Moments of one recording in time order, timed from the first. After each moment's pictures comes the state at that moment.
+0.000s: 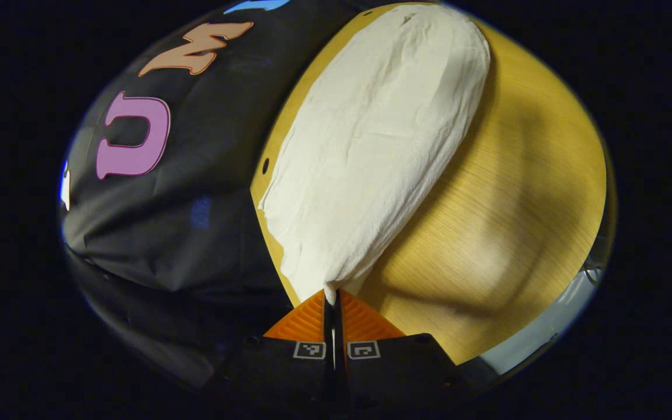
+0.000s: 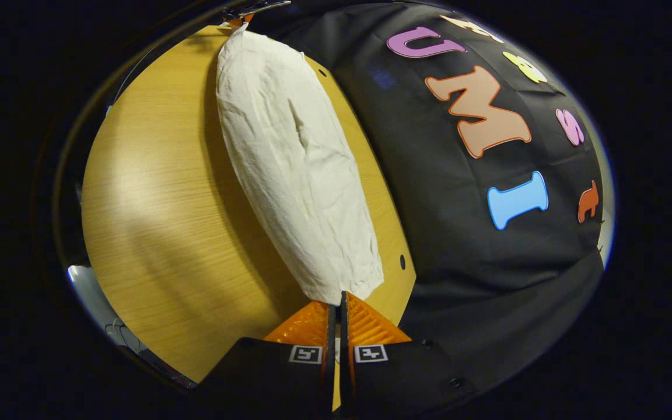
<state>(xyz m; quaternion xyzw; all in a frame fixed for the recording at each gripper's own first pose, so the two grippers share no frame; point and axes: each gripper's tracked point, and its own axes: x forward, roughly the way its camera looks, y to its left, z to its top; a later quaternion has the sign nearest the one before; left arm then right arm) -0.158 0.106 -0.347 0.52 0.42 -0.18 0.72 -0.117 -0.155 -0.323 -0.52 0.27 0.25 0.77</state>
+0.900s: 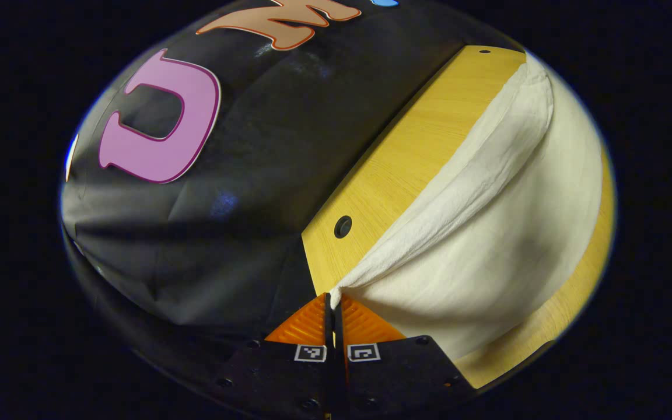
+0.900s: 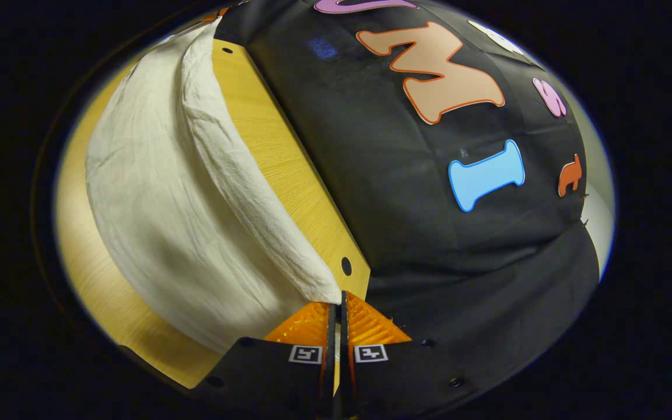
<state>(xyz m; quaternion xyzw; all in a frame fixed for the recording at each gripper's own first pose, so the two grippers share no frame) 0.037 0.042 -0.381 0.44 0.36 -0.14 0.81 0.076 -0.138 -0.334 -0.52 0.30 0.09 0.79</state>
